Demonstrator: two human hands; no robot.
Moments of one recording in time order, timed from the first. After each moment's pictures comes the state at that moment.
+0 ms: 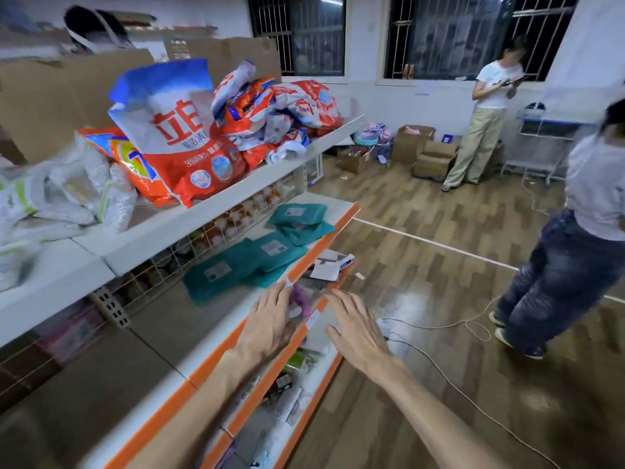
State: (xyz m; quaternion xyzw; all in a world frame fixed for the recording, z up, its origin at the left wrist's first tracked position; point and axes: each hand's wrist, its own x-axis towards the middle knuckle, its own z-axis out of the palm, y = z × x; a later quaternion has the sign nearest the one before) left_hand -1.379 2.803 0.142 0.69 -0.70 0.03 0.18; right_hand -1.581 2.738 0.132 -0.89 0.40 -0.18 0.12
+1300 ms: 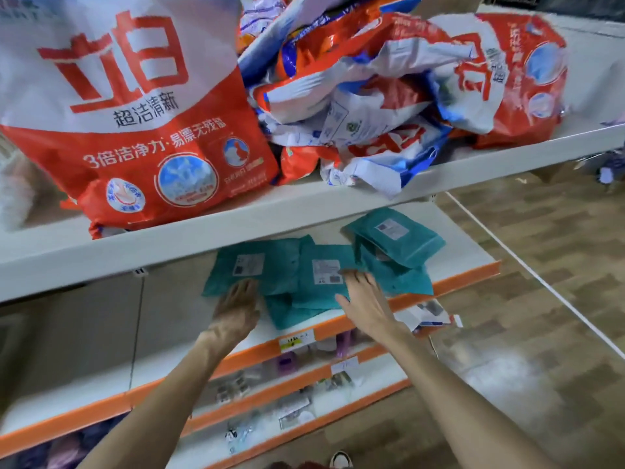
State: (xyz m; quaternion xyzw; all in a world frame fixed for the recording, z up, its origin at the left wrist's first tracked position) left_hand -1.235 2.633 0.054 0.94 -0.32 -0.04 0.07; right_hand -1.368 2.390 0.069 -0.97 0.16 -0.07 0.17
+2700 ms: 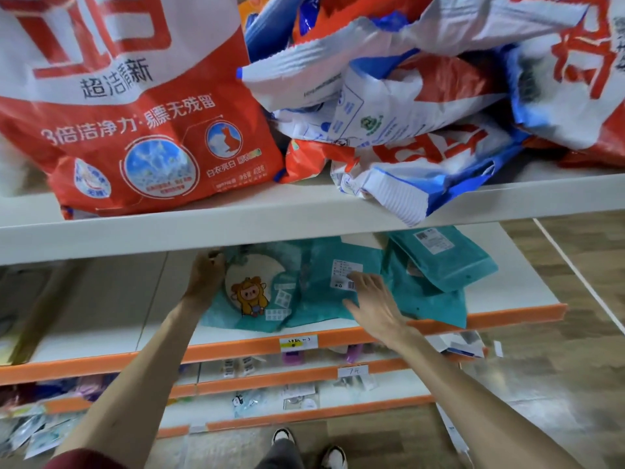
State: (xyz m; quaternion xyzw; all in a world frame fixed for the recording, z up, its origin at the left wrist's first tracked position) left_hand -1.200 2.644 0.092 0.85 0.06 -0.04 0.52; right_hand -1.328 2.352 0.033 -0.98 0.03 -0.04 0.20
